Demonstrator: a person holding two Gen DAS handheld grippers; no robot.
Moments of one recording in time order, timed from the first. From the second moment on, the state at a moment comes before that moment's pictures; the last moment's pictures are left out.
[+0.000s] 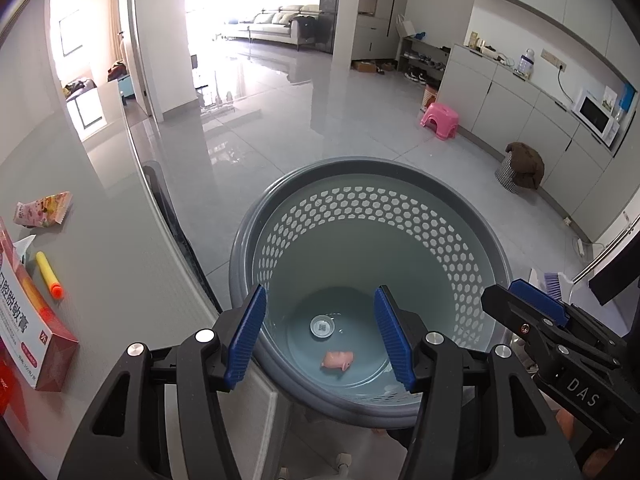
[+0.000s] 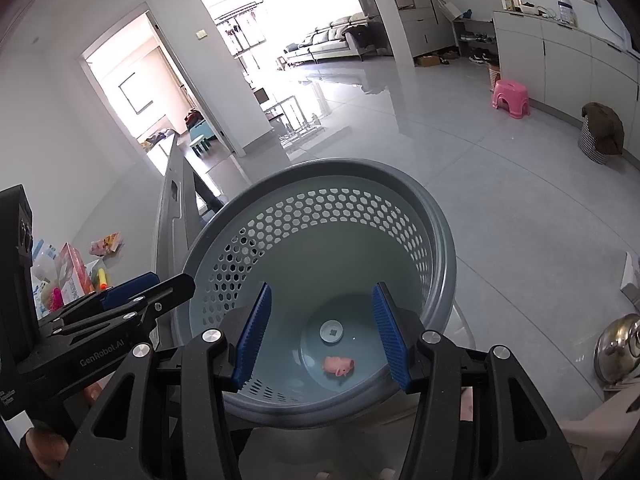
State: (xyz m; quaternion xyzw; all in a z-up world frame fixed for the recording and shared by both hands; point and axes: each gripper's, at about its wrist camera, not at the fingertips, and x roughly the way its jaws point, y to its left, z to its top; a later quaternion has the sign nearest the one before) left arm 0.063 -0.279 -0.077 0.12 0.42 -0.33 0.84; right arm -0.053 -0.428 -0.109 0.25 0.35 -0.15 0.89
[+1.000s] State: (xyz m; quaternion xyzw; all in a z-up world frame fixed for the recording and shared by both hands) left arm 0.029 -0.203 -0.041 0.09 0.39 -0.30 0.87; right arm -0.072 -0.357 -0.073 0.21 0.34 -0.10 0.91
